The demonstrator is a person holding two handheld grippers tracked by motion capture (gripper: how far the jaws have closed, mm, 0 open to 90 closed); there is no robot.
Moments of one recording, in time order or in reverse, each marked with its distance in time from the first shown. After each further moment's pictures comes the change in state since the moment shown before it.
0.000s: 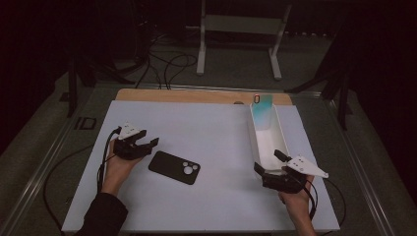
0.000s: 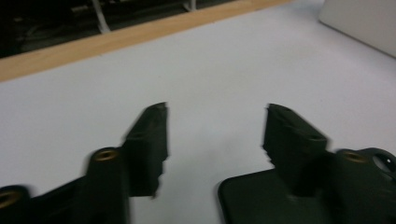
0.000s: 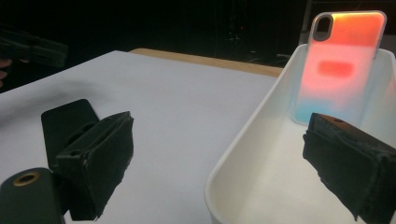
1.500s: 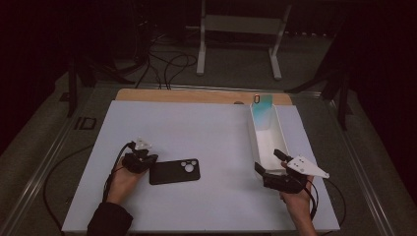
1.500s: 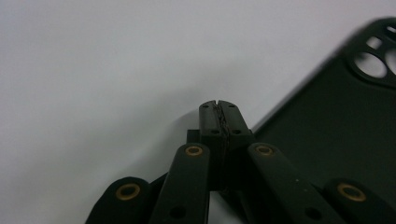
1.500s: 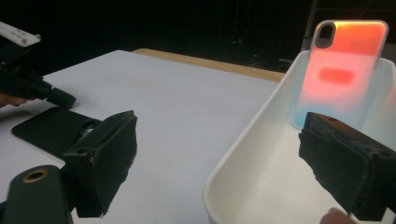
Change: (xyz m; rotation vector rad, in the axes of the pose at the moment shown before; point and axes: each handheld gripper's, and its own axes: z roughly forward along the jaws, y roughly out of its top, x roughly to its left) left arm -0.022 -0.045 0.018 0.282 -0.027 0.010; right arm -0.001 0.001 -0.001 -0.003 0.012 -0.039
